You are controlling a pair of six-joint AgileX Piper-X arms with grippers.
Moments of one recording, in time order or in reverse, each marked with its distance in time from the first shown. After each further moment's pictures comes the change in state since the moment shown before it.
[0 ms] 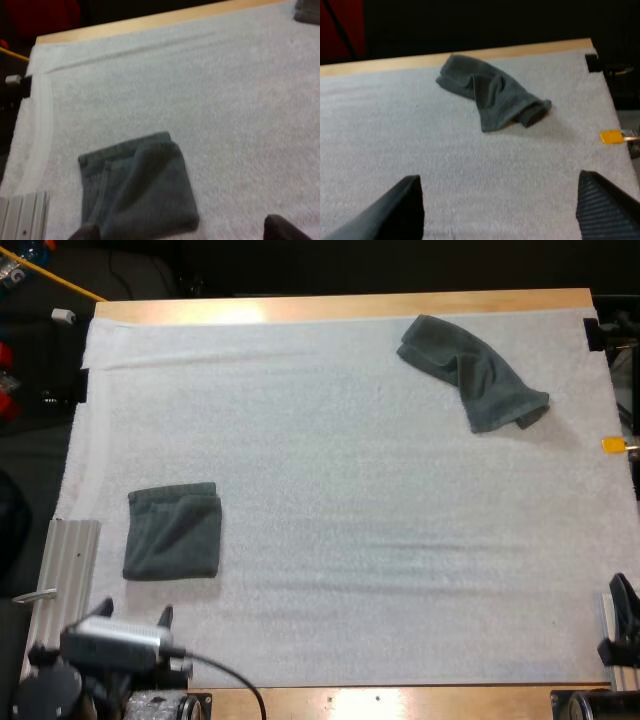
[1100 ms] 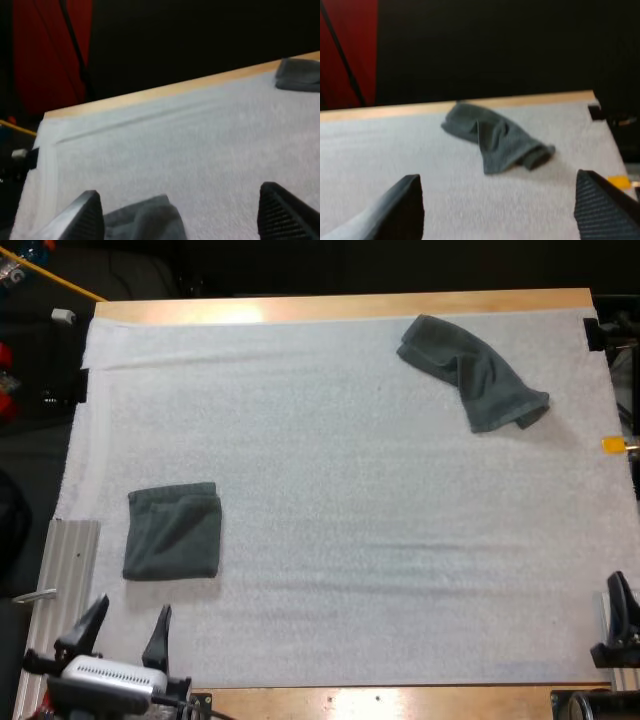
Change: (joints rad) left arm 0.008 -0.143 0.071 -0.235 0.064 0.020; right arm 0.000 -0.154 0.195 -0.203 -0.002 0.001
